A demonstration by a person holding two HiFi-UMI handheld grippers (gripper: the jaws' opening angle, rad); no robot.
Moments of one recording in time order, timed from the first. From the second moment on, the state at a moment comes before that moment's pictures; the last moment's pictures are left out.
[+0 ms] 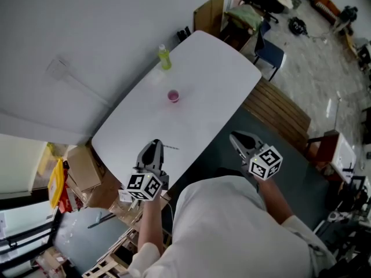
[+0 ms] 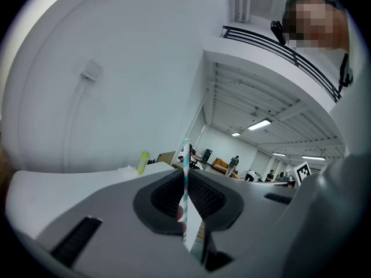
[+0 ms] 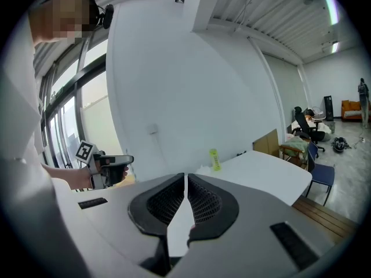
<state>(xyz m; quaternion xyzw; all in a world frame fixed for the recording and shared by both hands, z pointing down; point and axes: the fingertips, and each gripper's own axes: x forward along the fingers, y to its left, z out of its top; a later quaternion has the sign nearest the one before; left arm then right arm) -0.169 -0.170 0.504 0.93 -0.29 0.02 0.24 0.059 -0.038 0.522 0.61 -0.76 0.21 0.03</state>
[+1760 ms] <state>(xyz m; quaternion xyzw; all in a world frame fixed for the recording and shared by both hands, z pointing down) -0.077 -0.308 0.529 0.86 -0.45 -0.02 0.22 0.107 -0.219 0.584 0.40 -0.87 0.28 0.09</state>
